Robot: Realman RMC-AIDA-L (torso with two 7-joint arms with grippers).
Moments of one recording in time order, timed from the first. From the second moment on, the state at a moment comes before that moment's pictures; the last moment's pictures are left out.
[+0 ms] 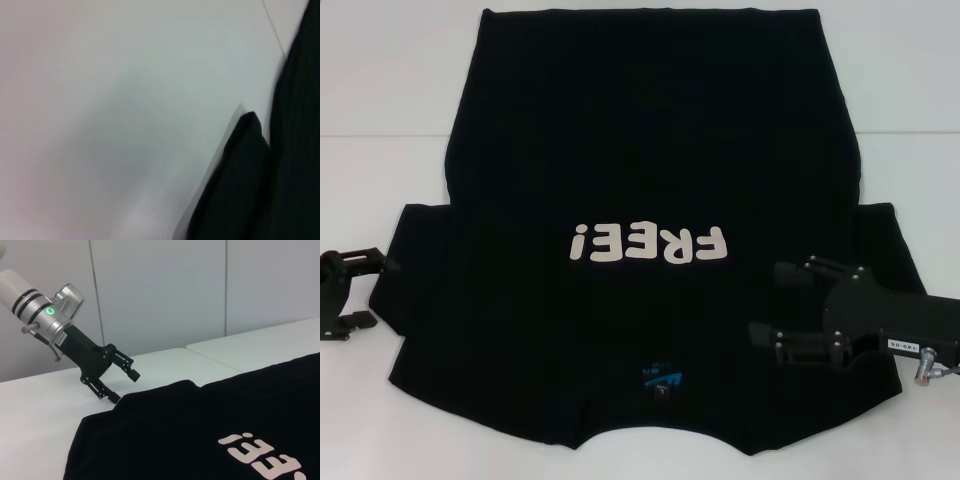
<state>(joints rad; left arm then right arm) -0.56 -1.93 0.35 0.58 2.48 1.23 -2.83 0.48 2.09 -0.80 -0.59 -1.88 -1.44 1.12</state>
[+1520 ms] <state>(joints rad) -0.61 -1.94 0.37 0.56 2.48 1.18 -2.81 0.47 2.09 -0.80 -0.59 -1.88 -1.44 1.12</state>
